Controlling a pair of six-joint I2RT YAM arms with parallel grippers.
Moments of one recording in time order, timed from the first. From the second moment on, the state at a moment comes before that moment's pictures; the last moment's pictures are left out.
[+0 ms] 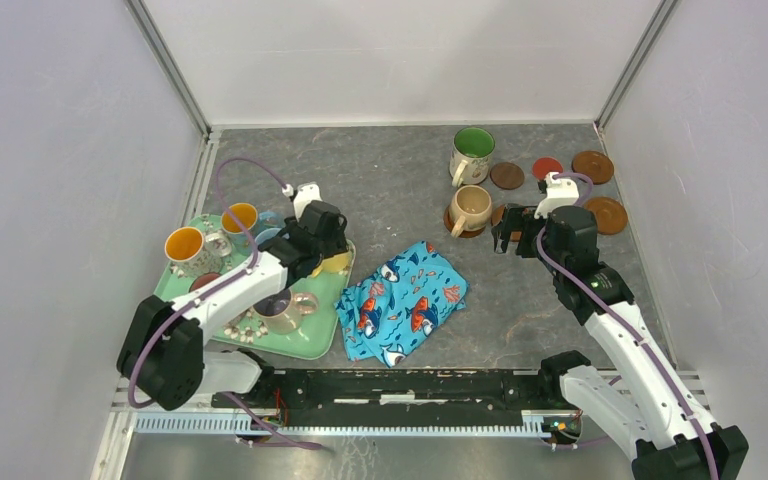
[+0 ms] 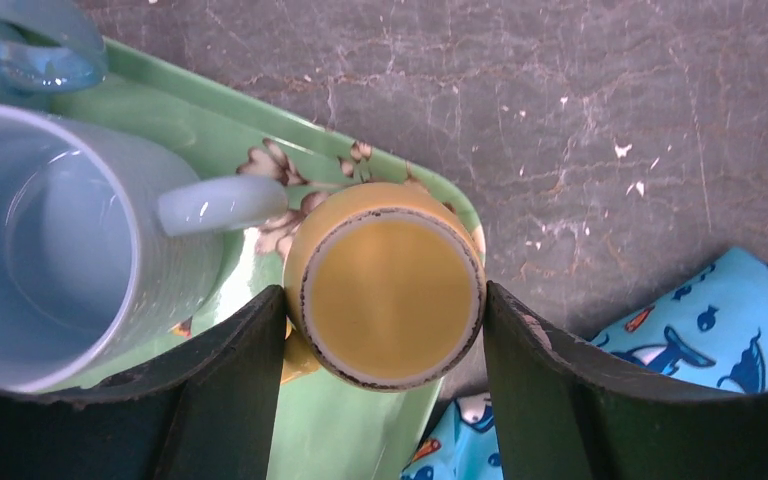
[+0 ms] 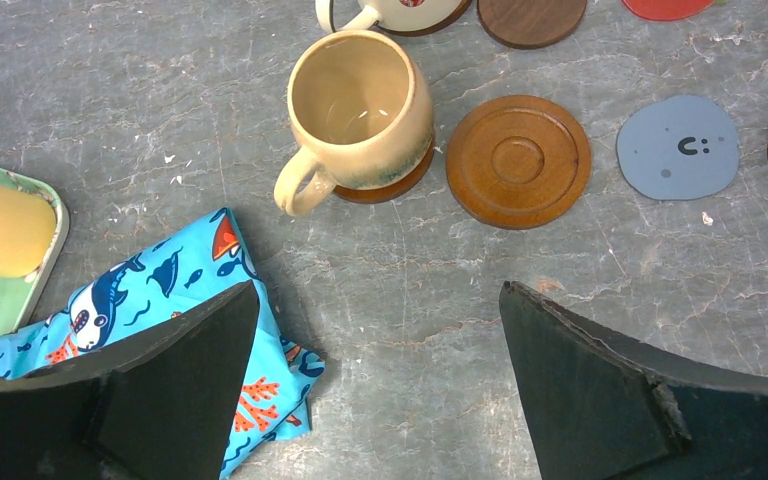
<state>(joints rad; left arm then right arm) -0.57 1.29 0.78 -0.31 -0.44 -0.62 0.29 0.81 0.73 -0.36 0.08 0.23</state>
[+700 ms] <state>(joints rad) -0.56 1.28 0.75 -0.34 -0.35 -0.60 0.29 0.81 0.72 -0.35 0.08 0.23</state>
